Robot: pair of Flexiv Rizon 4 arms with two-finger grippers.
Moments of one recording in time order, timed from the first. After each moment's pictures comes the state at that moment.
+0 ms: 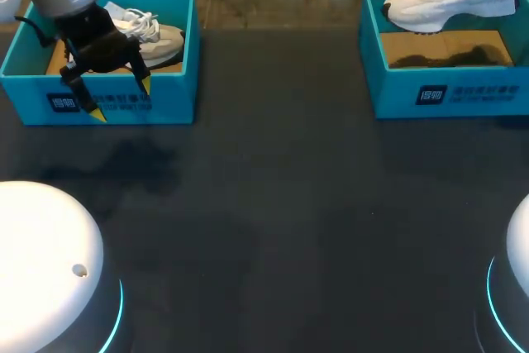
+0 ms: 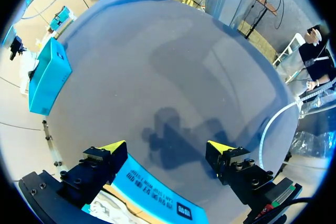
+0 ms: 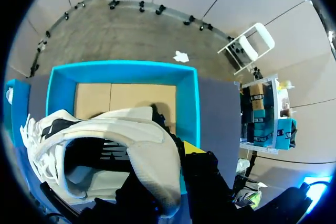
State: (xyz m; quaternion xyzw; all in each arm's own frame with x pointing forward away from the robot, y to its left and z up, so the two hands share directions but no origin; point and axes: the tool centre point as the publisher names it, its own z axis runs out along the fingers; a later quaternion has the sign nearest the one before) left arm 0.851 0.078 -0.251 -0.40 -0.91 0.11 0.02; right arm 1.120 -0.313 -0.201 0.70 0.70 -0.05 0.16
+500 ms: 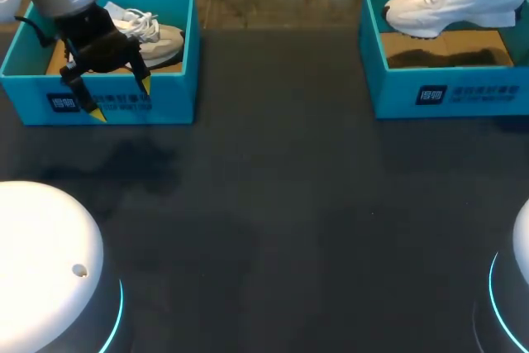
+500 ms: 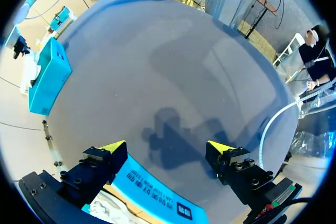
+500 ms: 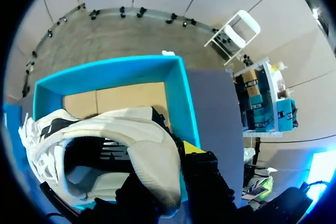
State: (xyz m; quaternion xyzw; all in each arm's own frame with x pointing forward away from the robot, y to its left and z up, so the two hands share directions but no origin) left arm 0.851 0.078 -0.251 -0.40 -0.91 0.11 0.02; right arm 1.111 -0.328 -0.231 0.75 0.63 -0.06 0.18
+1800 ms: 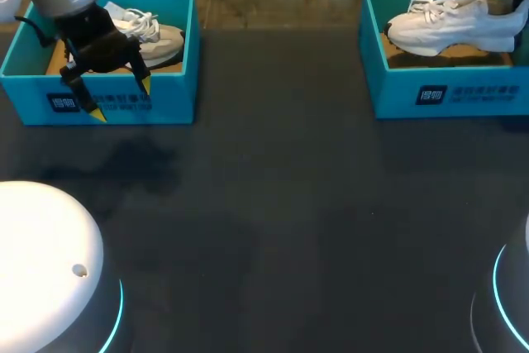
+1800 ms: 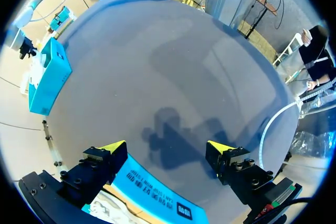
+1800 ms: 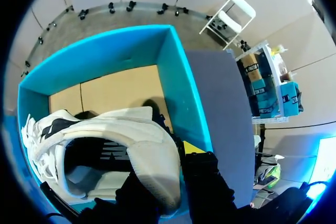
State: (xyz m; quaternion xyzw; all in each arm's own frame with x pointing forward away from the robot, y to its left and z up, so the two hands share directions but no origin) left arm 0.851 0.078 -0.251 -0.40 -0.91 0.11 0.02; right arm 1.093 -0.342 -0.287 0.78 0.60 -0.07 0.15
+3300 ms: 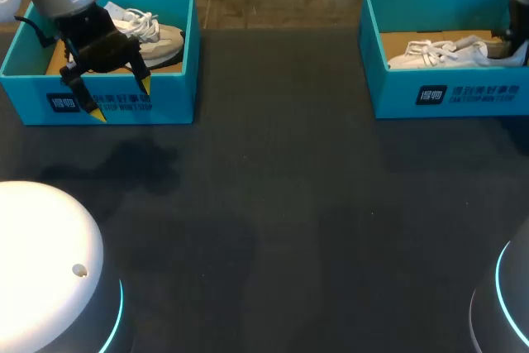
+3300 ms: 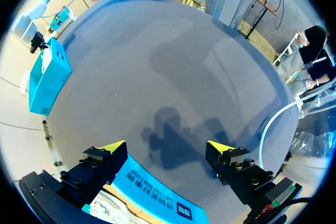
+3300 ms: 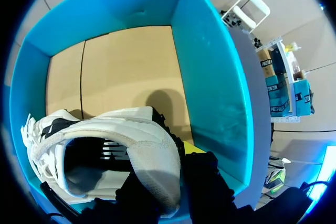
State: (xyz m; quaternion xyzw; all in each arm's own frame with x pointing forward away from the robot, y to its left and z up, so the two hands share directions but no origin) left arm 0.851 0.078 -0.251 -0.40 -0.91 0.11 0.02; right arm 1.024 -0.330 -0.347 0.76 0.63 -0.05 0.11
